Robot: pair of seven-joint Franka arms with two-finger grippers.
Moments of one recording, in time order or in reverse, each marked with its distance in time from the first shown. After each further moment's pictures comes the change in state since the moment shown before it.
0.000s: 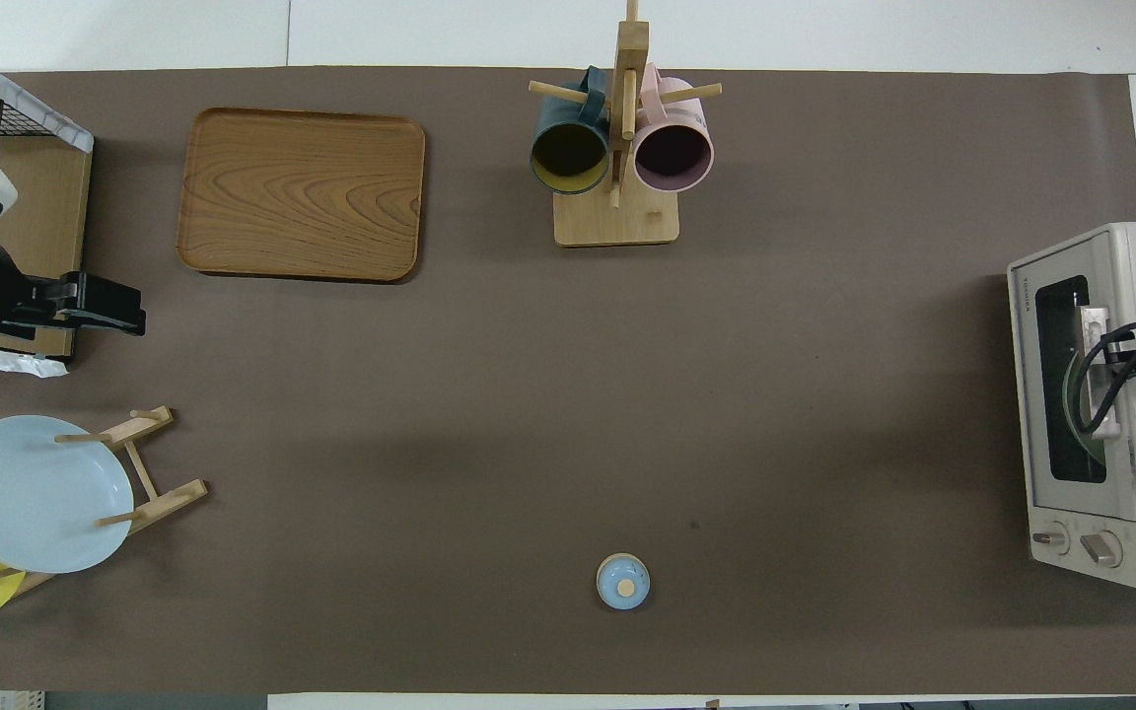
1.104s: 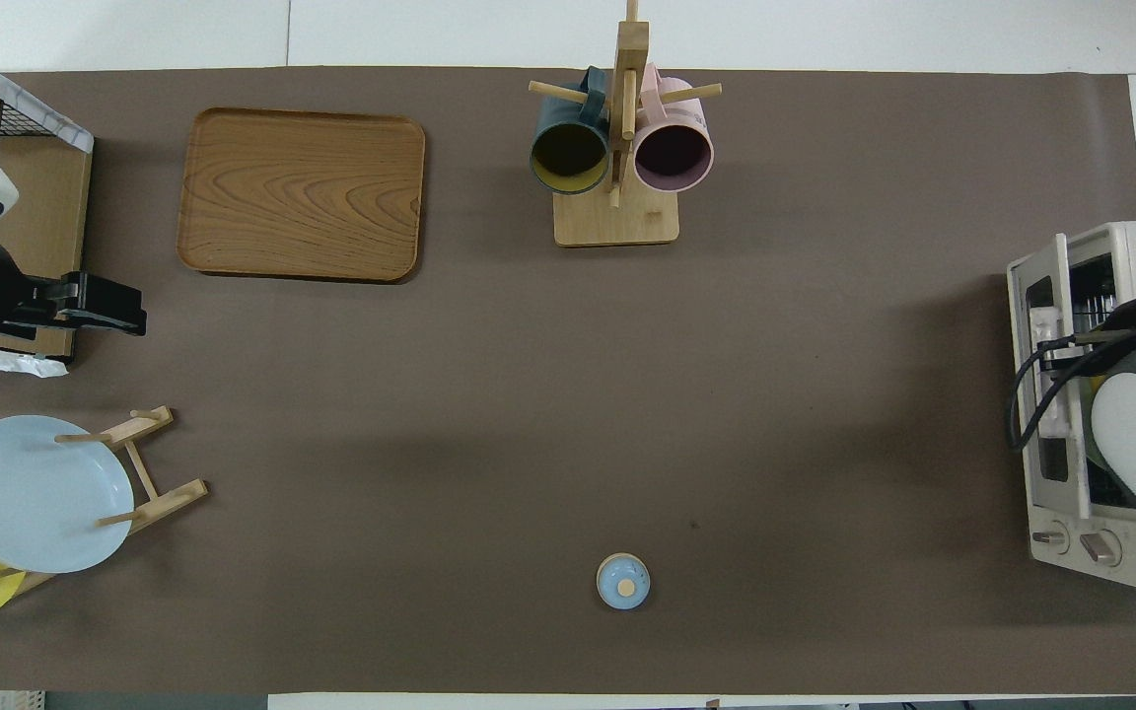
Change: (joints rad) left arm 0.000 0.000 -0.001 0.000 0.000 0.000 0.000; right arm 0.084 -0.035 0.011 -0.123 0.044 0.123 0.083
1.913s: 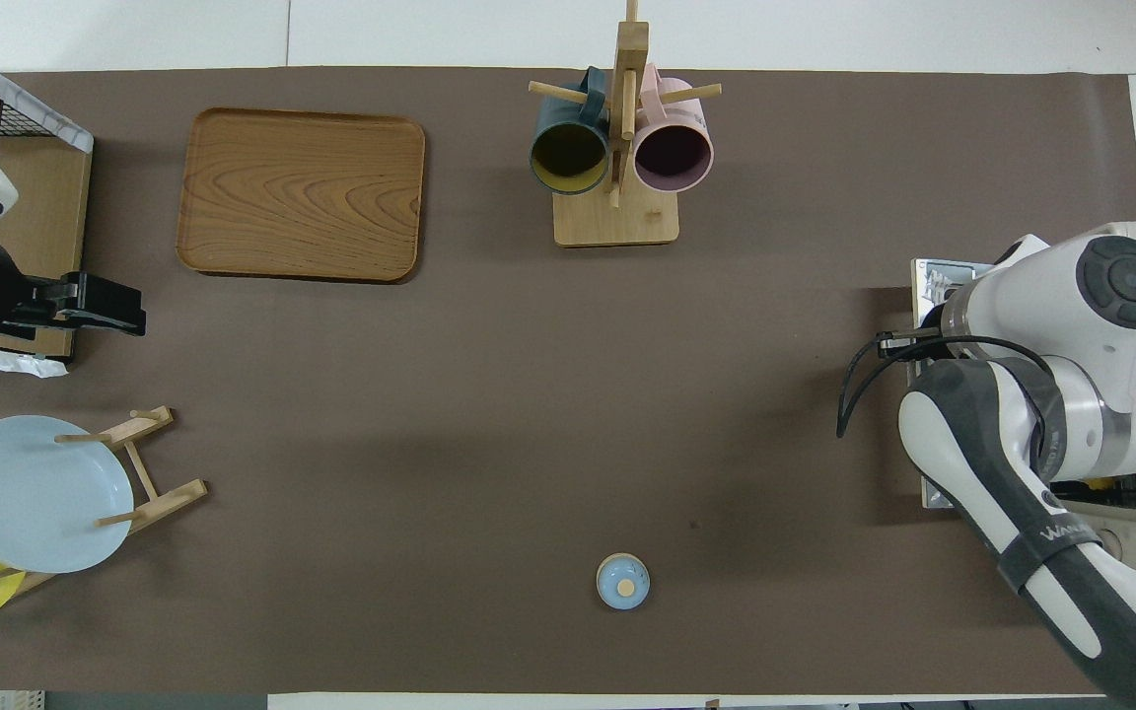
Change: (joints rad) left arm 0.000 0.000 0.000 0.000 0.000 0.000 0.000; right arm 0.095 0.174 0.028 -0.121 0.062 0.355 0.098
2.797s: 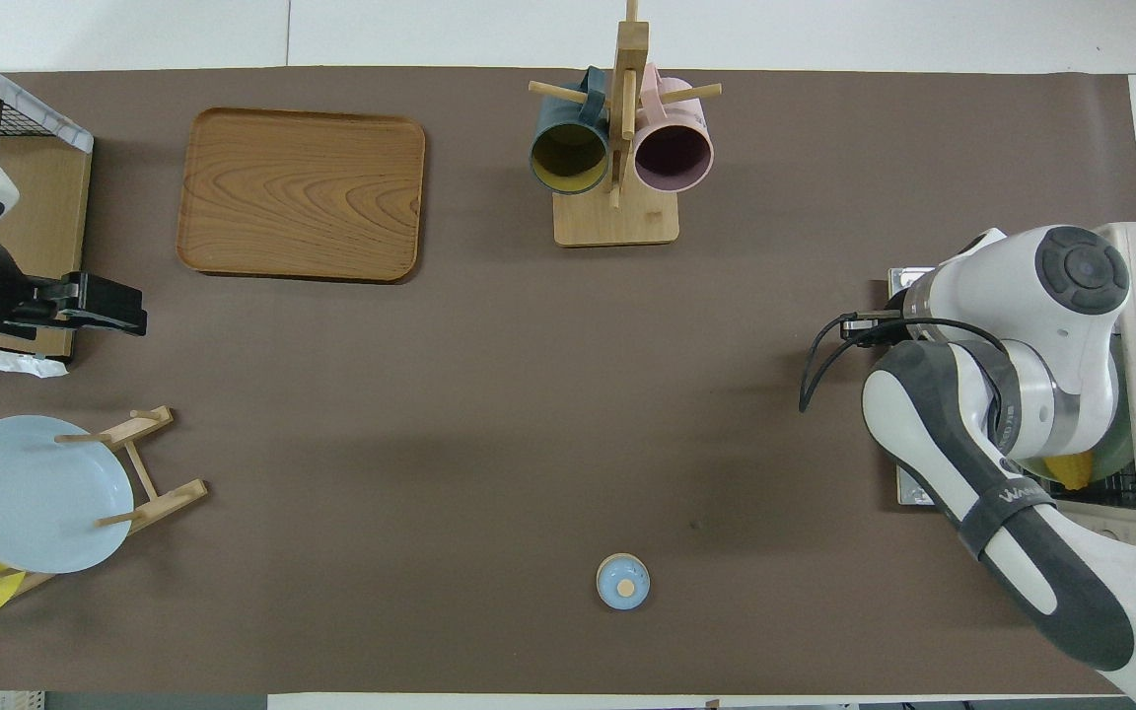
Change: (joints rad) left arm 0.000 0.000 -0.001 0.000 0.000 0.000 0.000; right arm 0.070 0.063 -0.015 0.096 0.079 -0.039 0.062
